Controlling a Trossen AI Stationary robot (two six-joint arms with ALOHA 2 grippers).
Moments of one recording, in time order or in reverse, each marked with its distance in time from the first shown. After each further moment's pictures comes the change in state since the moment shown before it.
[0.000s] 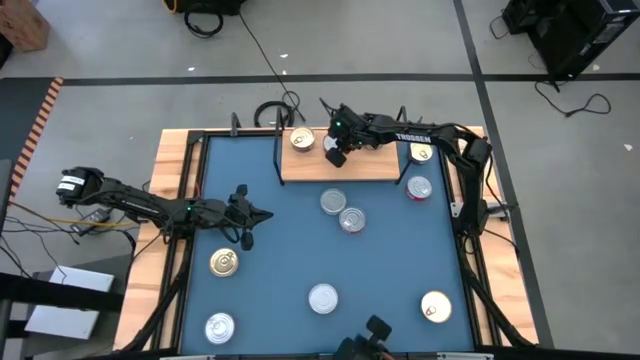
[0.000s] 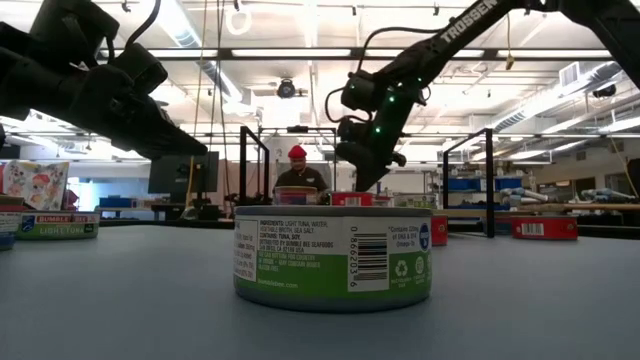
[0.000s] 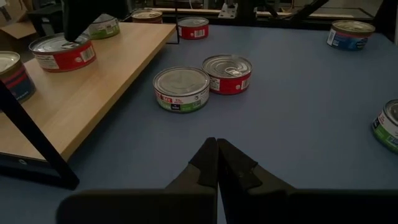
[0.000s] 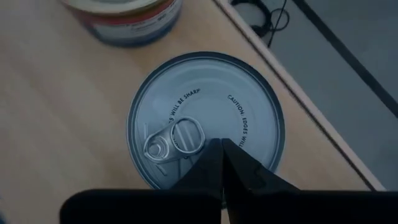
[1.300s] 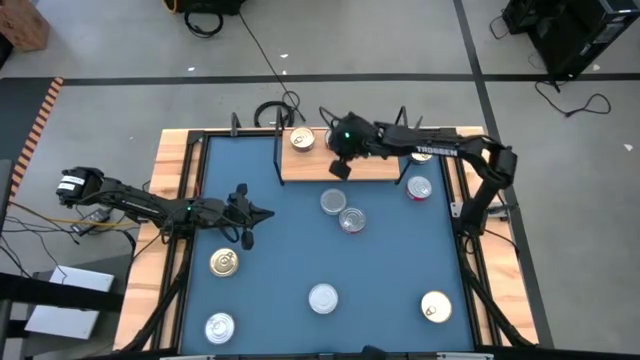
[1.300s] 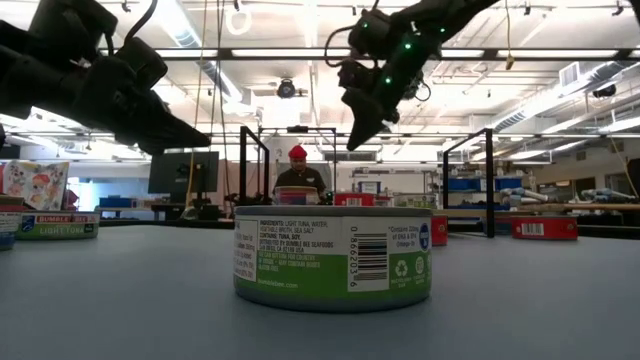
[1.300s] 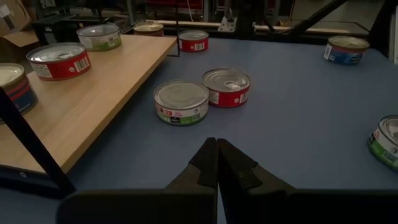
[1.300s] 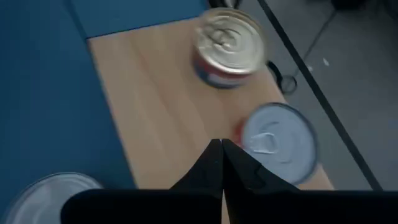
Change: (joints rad) left arm 0.000 0.000 0.000 0.047 -0.004 0.001; right arm 0.158 -0.244 -0.098 0.040 0.027 -0.165
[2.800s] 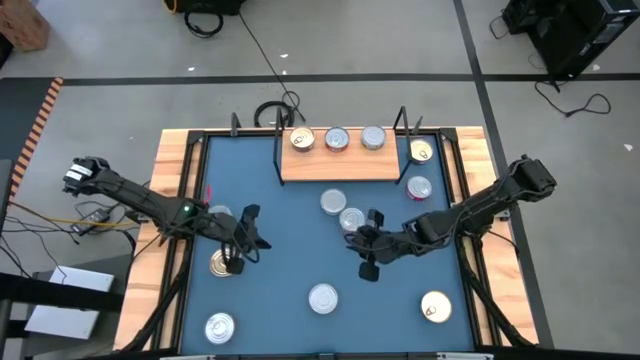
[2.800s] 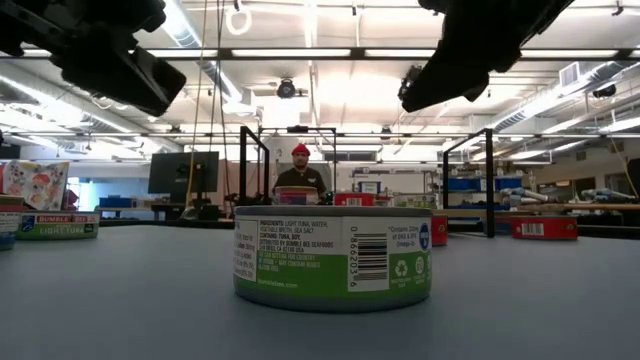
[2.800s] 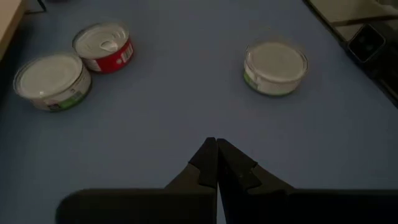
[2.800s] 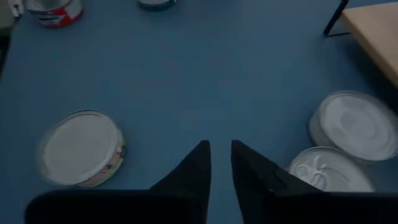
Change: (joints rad) left arm -0.217 0.057 0.383 -0.662 0.184 0.023; right arm 0.790 -0.259 -0.450 0.248 0.247 0.552
